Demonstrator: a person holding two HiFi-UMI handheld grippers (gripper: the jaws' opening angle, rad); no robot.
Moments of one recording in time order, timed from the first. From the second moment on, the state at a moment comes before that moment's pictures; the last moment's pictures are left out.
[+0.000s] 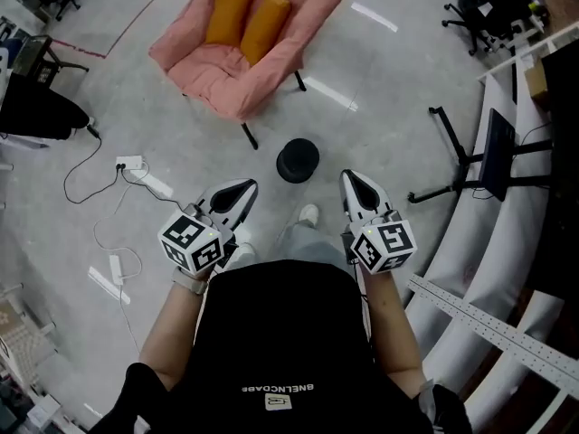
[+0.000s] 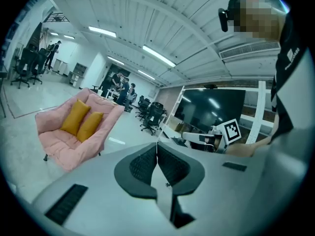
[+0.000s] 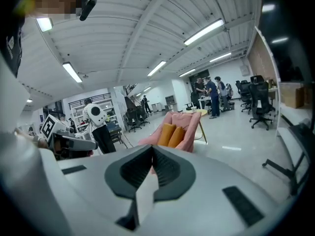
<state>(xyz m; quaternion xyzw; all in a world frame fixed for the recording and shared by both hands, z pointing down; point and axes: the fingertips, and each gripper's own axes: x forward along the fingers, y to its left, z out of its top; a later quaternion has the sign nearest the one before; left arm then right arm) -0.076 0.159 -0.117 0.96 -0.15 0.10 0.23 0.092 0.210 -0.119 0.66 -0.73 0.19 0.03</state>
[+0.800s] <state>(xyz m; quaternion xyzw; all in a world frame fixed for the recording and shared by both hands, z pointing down) 0.024 0.108 0.015 0.88 -0.29 0.17 0.35 0.208 0.128 0.030 0.56 -0.75 0.34 0.08</state>
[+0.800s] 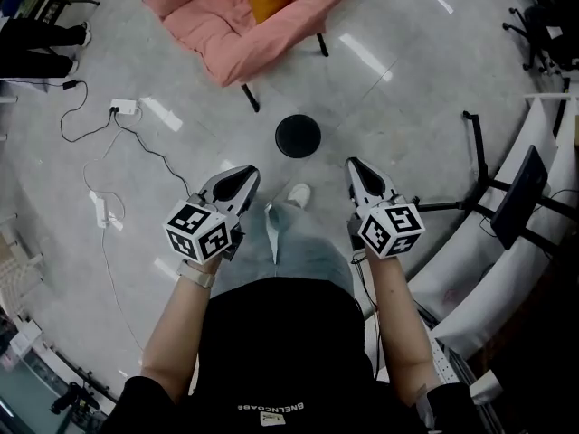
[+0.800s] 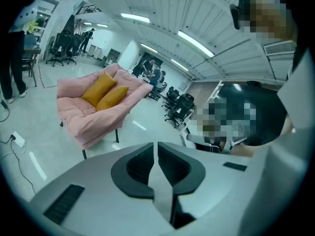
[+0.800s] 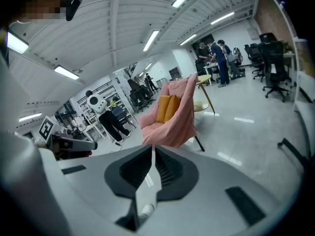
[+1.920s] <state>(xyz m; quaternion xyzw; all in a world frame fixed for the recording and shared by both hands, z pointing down) 0.045 0.048 0.512 0.75 -0.31 0.24 0.53 0.229 0.043 0.529 0.41 -0.71 0.50 0.27</state>
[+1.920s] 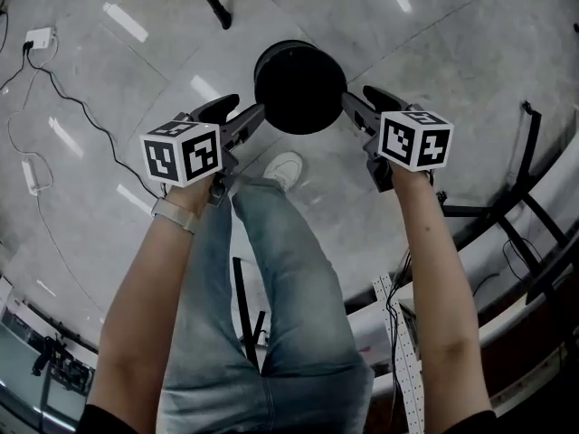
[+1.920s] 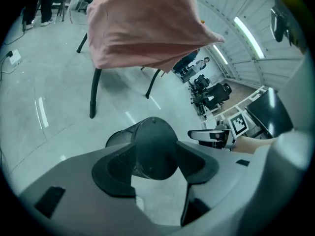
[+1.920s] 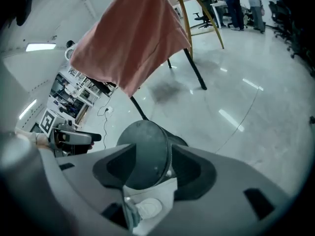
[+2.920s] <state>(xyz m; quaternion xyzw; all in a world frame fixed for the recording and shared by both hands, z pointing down) 0.066 0.033 0.585 0.84 -0.13 0.33 0.42 0.210 0.047 0.569 0.49 -0.69 0.48 0.23</state>
